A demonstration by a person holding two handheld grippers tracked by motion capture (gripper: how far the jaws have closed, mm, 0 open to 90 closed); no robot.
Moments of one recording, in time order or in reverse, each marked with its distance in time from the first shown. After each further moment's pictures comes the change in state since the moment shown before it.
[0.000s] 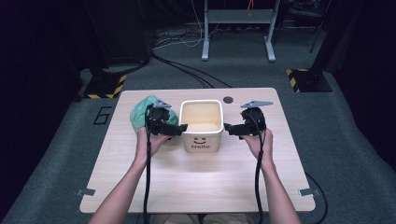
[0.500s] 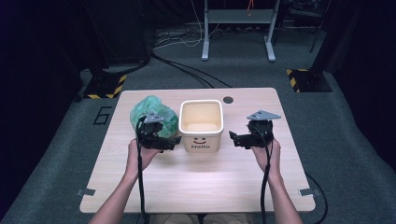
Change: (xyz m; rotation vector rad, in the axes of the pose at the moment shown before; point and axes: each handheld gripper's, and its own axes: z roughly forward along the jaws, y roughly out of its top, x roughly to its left) left arm -0.006 -0.038 -0.025 -0.024 0.006 0.041; right arm 0.006 -0.029 -0.027 -0.074 -0.064 -0.075
